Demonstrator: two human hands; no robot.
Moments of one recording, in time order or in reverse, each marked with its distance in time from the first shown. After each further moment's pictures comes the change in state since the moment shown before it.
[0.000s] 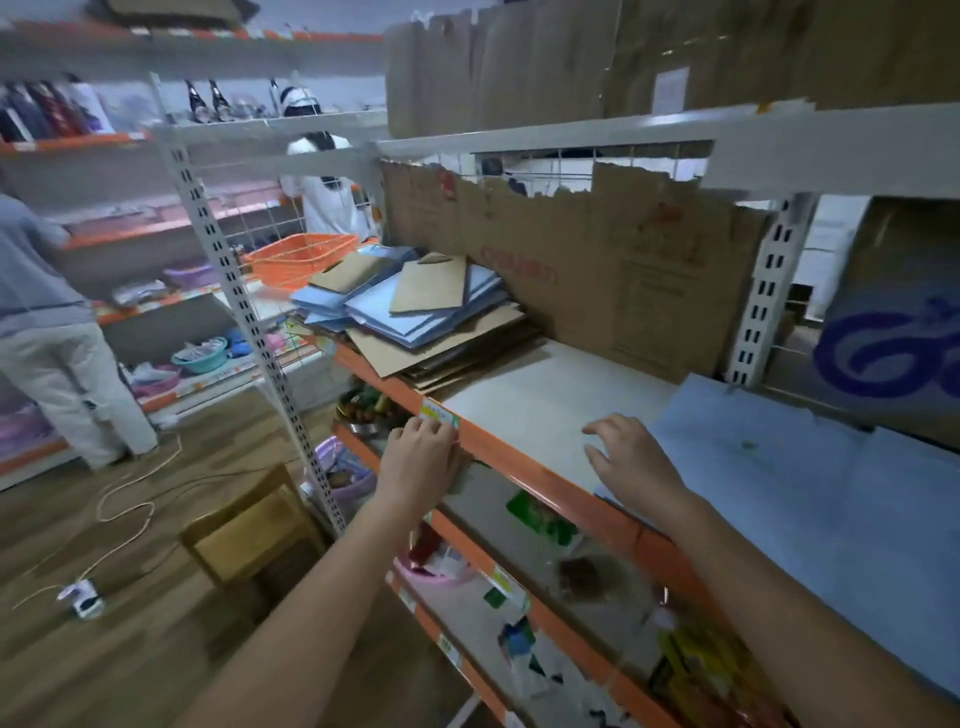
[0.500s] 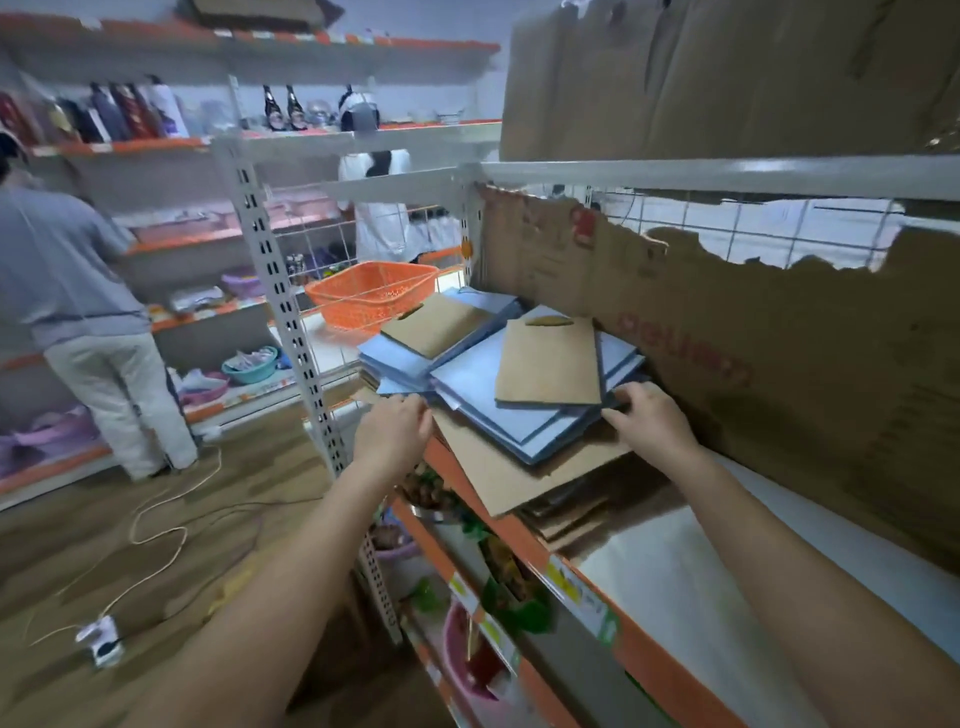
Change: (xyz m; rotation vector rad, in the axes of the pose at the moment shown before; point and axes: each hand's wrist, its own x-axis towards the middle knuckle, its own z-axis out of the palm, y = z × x) left_hand 0.221 -0.255 0.028 -0.151 0.034 -0.330; right_hand 0.325 -0.106 0.059 0.146 -0.010 0.167
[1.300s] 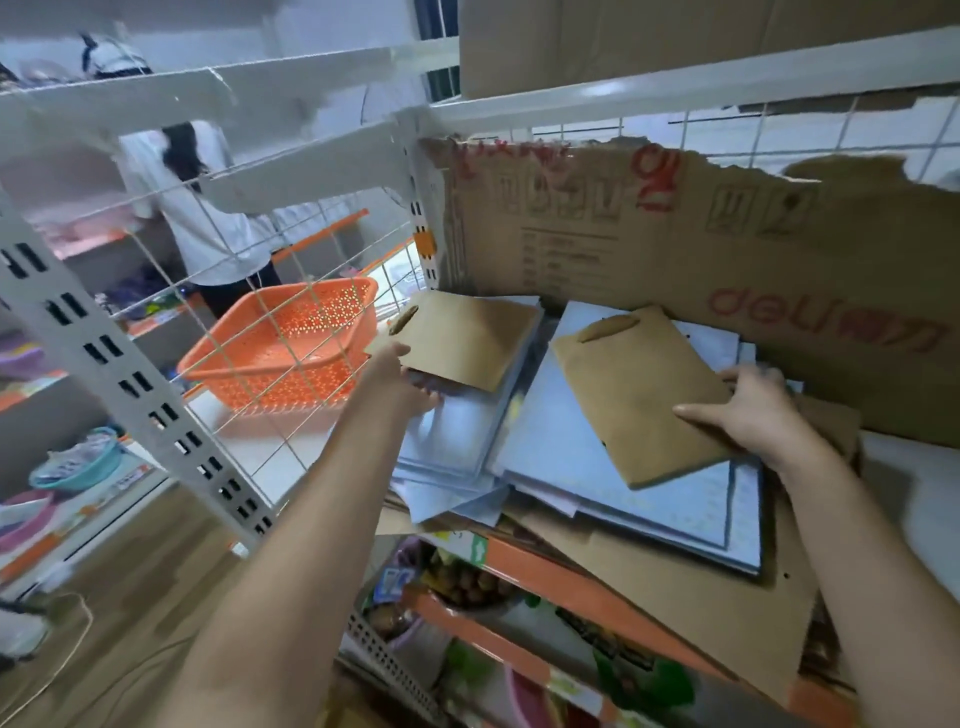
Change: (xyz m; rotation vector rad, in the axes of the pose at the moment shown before) left_hand 0.290 -0.057 0.039 -1.683 -0.662 -0.843; right_hand 0.103 -0.049 0.073 0.133 0.267 0.664
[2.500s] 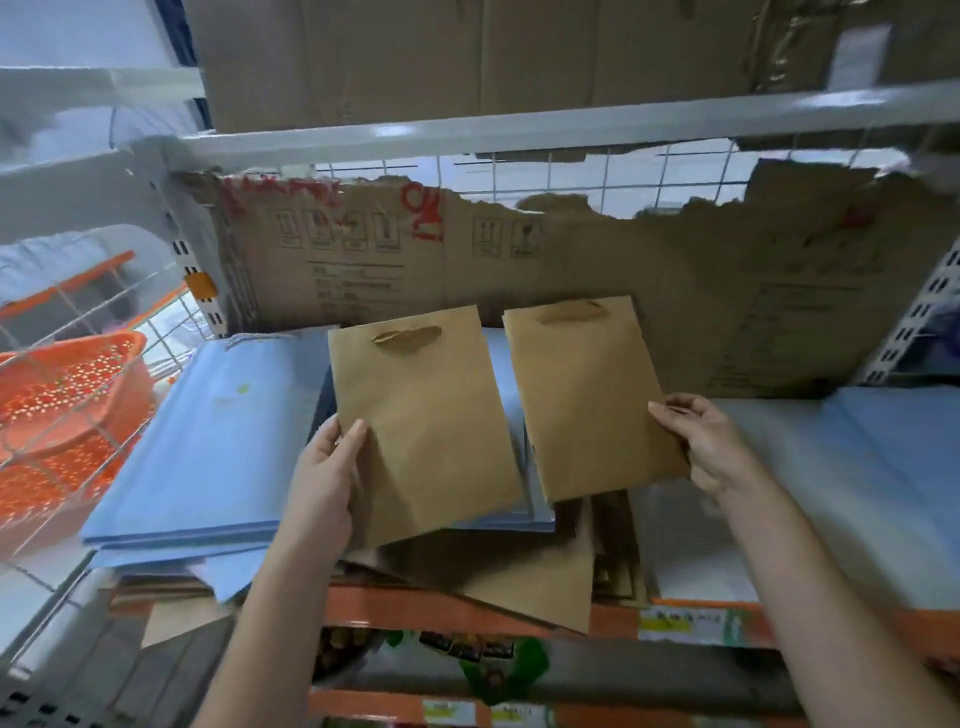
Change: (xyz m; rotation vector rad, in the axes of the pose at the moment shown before) left_hand -0.070 -0.126 0.027 0.407 -0.402 0.419; right_hand -0.070 0.108 -0.084 0.957 0.260 0.221
